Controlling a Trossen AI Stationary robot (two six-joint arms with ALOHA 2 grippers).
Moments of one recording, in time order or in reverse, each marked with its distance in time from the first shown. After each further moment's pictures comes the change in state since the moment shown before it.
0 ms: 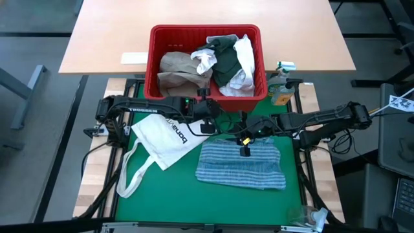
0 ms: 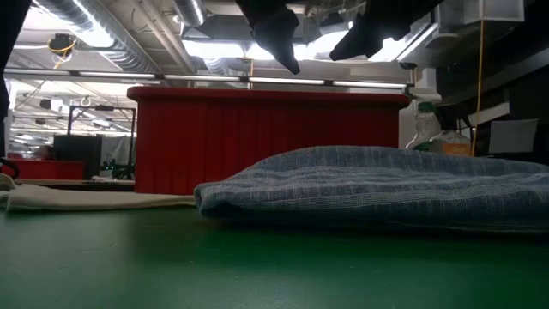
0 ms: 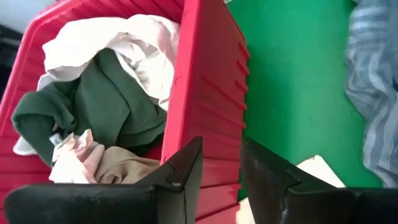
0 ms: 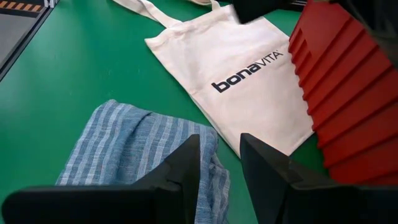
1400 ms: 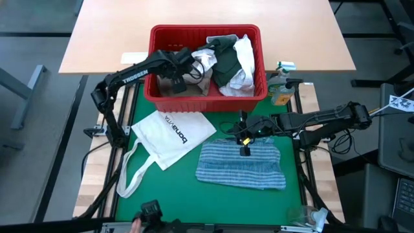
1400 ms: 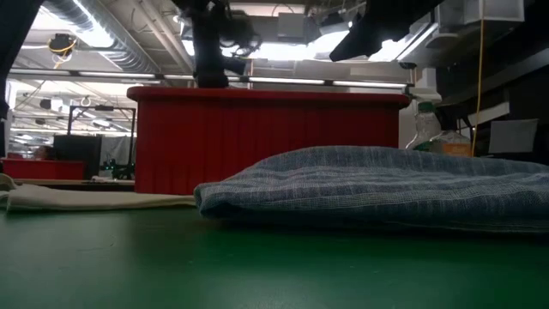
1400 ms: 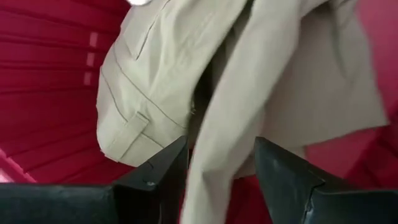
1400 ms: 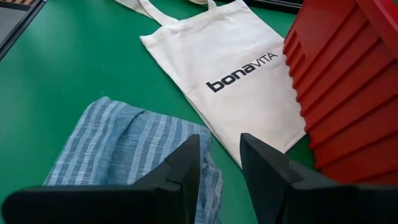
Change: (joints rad) left arm 0.576 -0.033 0.058 -0.452 0.129 0.078; right arm 0.000 0.000 0.000 -0.001 0.018 -0.031
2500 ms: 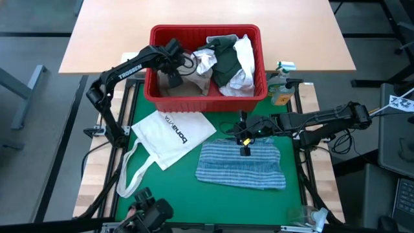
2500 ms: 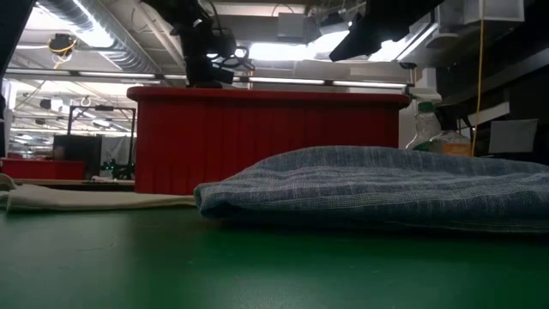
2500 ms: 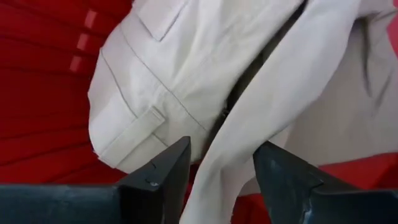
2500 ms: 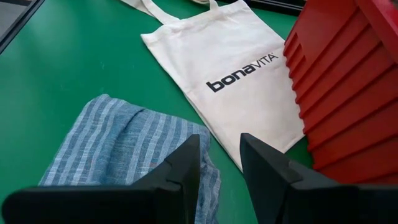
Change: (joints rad) left arm 0.164 -0.029 -0.108 0.161 0.147 0.030; right arm 0.000 0.000 0.000 -0.001 0.000 -0.023
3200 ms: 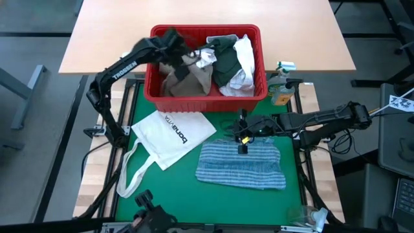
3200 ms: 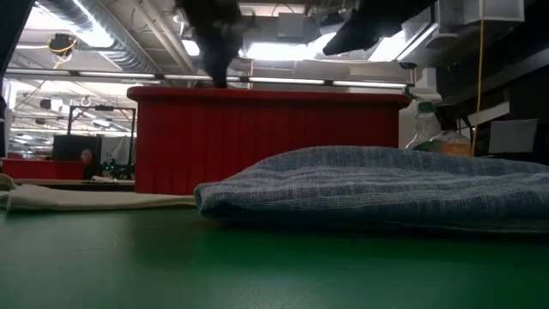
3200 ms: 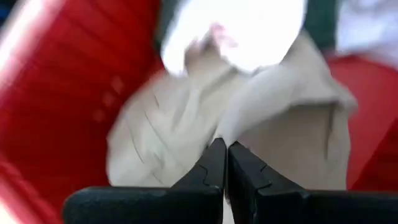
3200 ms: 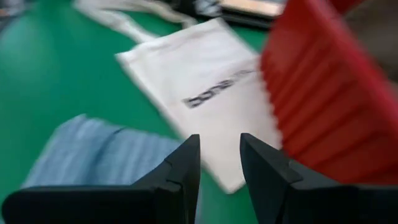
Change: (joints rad) left arm -0.056 -0.008 0.261 -0.049 0.065 -0.105; right arm 0.000 0.000 0.000 0.069 0.094 -0.002
